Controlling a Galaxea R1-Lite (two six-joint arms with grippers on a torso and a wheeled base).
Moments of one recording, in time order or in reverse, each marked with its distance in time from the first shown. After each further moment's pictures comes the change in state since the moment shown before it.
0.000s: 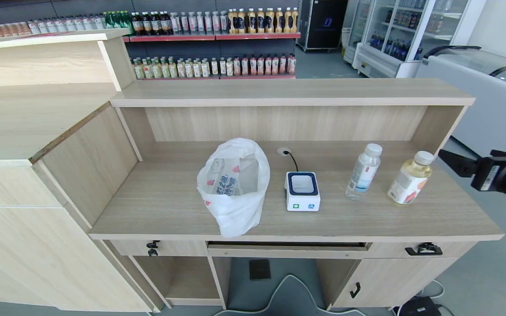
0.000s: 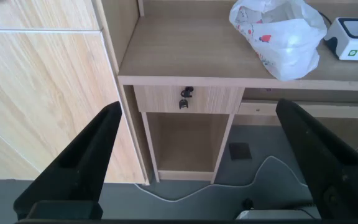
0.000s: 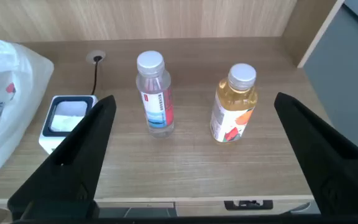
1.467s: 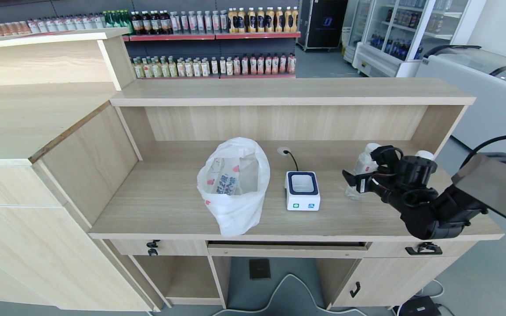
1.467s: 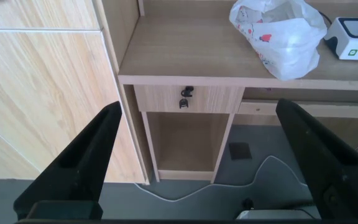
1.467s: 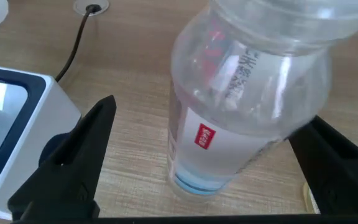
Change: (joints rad) left arm 0.000 0.000 0.000 0.000 0.000 0.000; right arm 0.123 0.925 -0.534 -0.330 0.021 -0.104
